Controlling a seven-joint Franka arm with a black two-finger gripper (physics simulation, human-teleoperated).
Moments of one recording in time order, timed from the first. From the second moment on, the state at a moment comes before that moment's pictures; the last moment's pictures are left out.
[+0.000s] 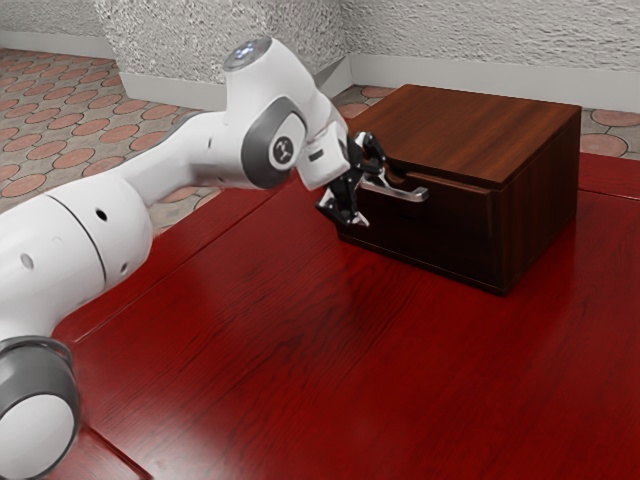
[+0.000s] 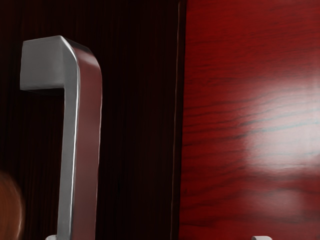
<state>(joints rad) 0.12 0.54 -0.08 -1.14 -0.09 2.14 1.69</state>
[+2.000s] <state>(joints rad) 0.14 0.02 -0.08 -1.82 -0.11 2.25 1.65</state>
